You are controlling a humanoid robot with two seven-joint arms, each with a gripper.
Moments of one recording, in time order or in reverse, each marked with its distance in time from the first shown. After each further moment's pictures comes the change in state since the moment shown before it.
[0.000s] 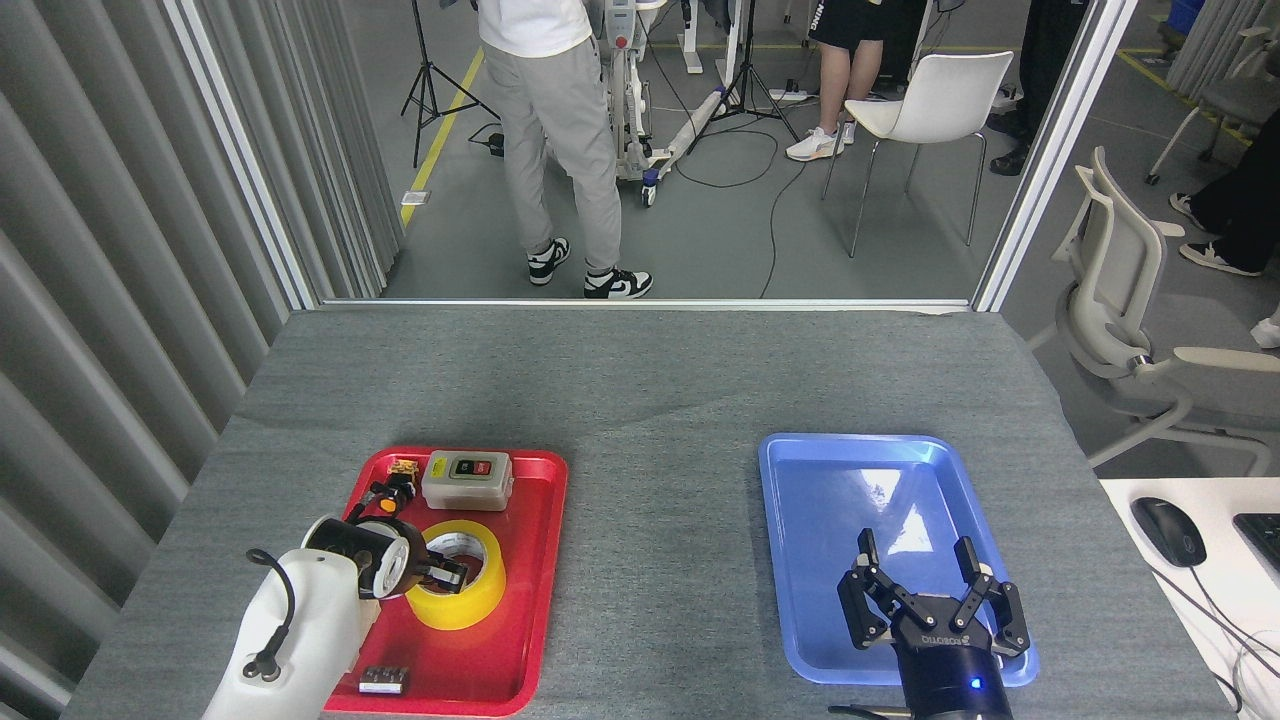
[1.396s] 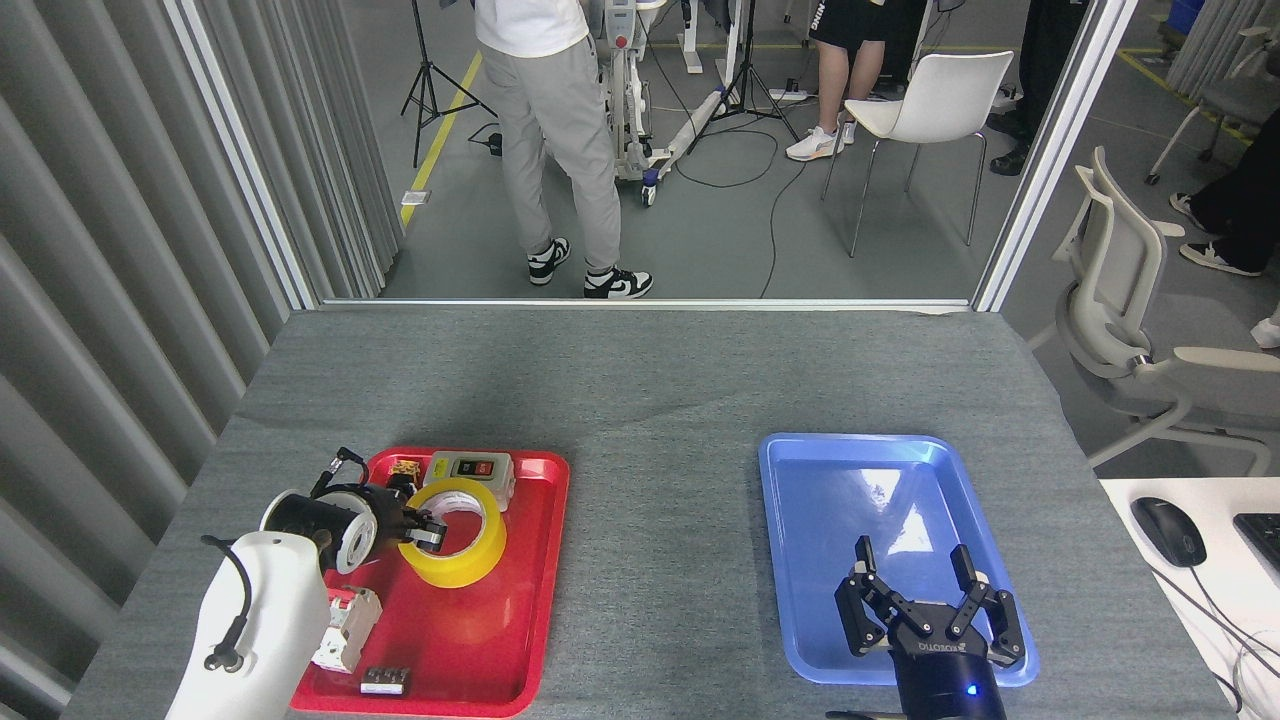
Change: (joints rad) left arm 0.002 0.021 0.101 -0.098 0.004 -0.068 0.055; right arm 0.006 -0.001 0.005 0.021 -0.010 0.006 -0.013
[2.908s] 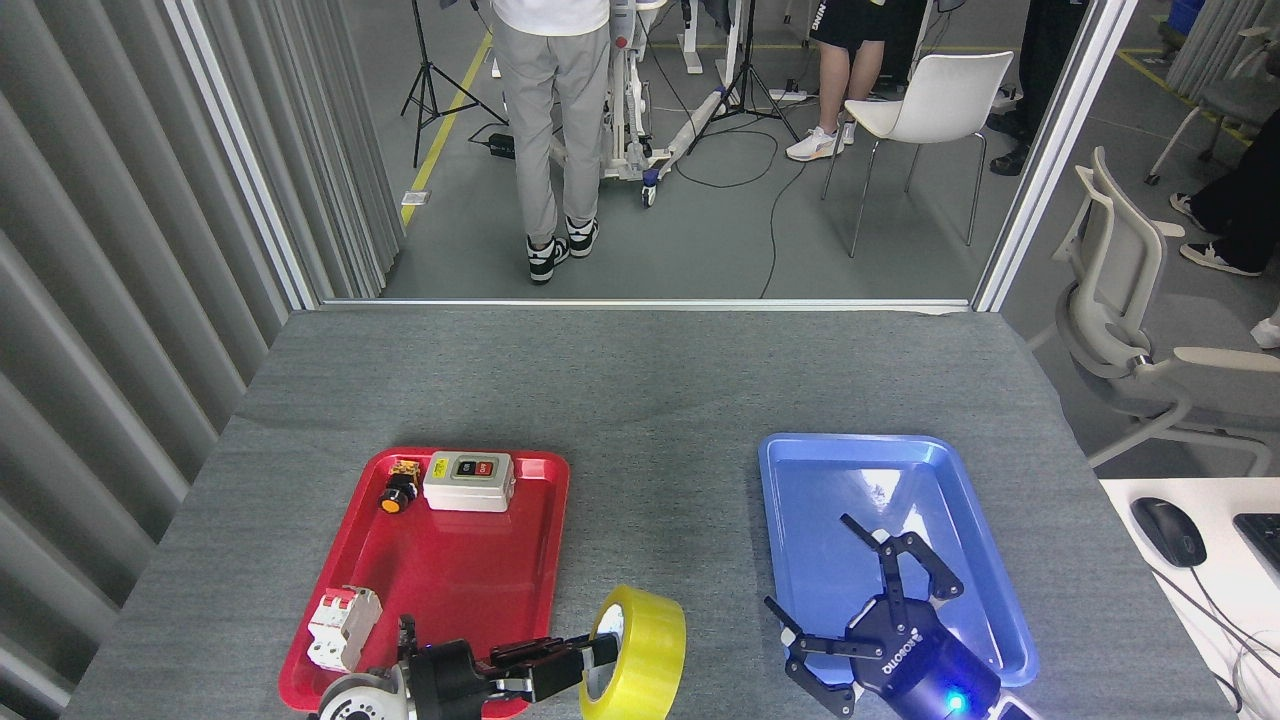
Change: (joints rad) left arm 0.406 -0.180 0.125 -0.237 0.933 -0.387 -0.105; right arm -0.198 -0.707 0.777 0.071 -0.030 0.123 -0.488
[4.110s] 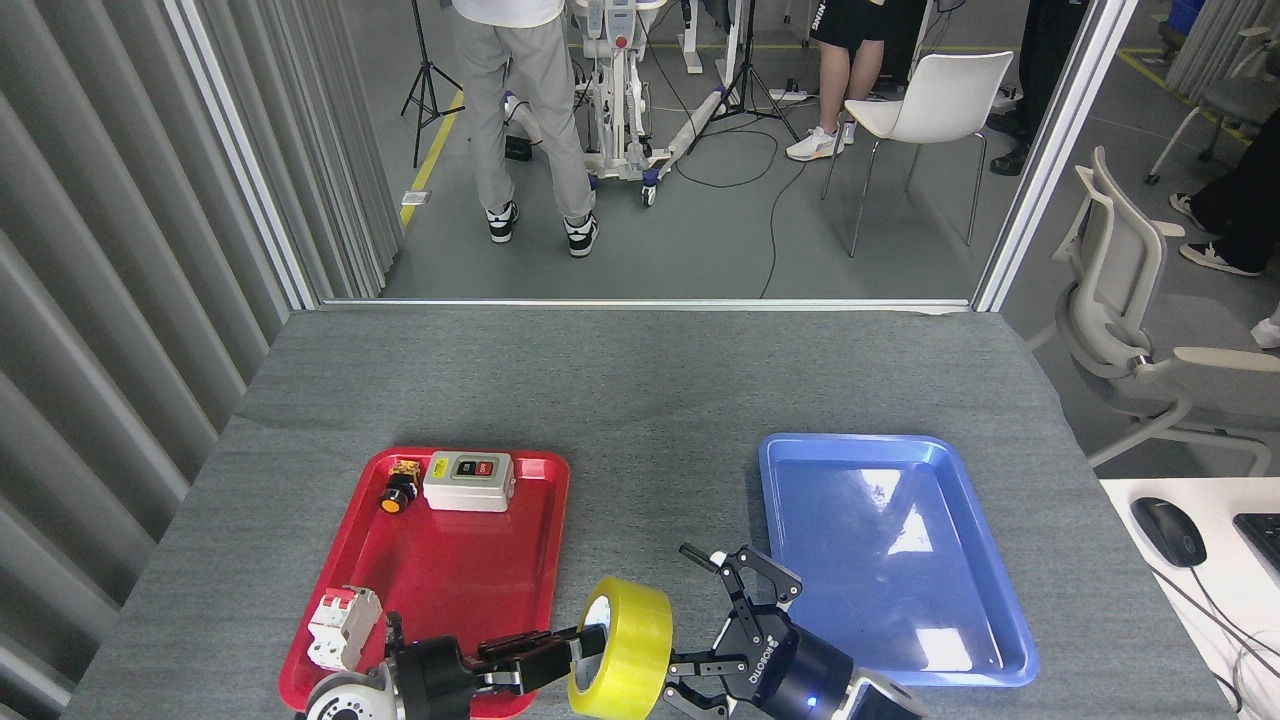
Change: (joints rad) left arm -0.002 0.005 0.028 -0.002 0.001 -0.001 0.001; right arm -0.278 0.134 0.403 0.235 0.092 0.139 -0.063
